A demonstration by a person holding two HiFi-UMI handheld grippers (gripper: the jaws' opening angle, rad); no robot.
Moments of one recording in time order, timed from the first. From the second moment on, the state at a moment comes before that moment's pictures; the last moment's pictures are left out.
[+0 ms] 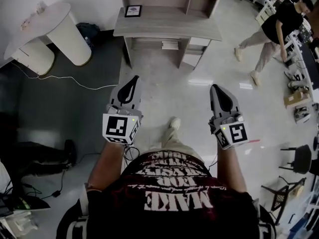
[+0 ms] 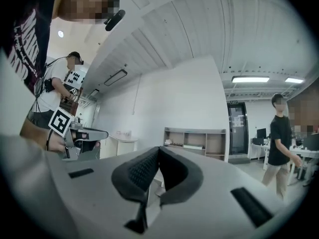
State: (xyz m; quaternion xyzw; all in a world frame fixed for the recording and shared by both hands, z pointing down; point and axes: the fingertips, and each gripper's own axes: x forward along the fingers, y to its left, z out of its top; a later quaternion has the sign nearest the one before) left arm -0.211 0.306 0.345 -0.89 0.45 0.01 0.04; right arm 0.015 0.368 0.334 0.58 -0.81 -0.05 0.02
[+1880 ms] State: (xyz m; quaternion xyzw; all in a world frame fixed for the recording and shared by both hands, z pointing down) left arm -0.075 0.060 0.327 -0.84 0.53 -0.02 0.06; right arm 0.173 0.096 0.341 0.52 -0.85 -0.02 -0.01
